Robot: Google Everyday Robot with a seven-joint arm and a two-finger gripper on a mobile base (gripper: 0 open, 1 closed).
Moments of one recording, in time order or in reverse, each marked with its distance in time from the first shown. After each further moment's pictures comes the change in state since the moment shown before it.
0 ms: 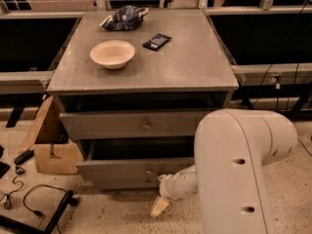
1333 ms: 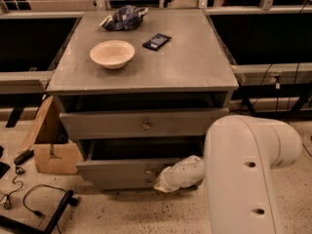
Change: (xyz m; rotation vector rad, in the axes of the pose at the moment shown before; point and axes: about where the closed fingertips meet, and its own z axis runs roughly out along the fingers) arm 0.000 -0.032 0.016 -0.009 0.038 -0.033
